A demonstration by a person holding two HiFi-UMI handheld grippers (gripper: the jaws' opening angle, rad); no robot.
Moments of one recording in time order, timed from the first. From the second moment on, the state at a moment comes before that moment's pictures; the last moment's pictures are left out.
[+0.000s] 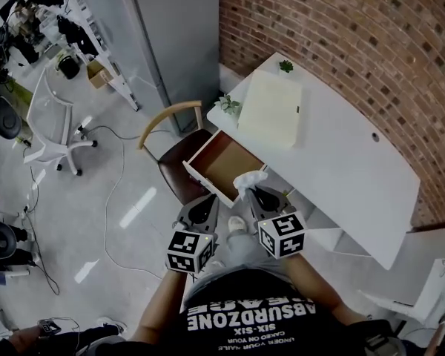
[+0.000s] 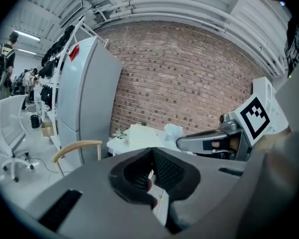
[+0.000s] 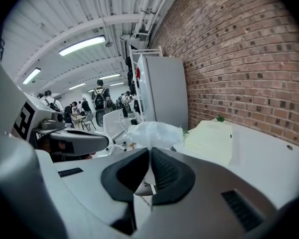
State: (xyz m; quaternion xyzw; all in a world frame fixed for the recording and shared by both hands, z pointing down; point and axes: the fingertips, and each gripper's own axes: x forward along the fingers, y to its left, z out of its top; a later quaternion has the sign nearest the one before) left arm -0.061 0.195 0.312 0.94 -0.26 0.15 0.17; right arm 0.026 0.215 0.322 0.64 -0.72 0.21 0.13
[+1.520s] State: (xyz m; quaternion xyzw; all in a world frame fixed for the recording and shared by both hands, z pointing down) left arm -0.028 0.086 0.370 0.87 -0.39 0.17 0.23; right arm 0.083 0.073 0.391 0.53 -0.79 0.26 0.18
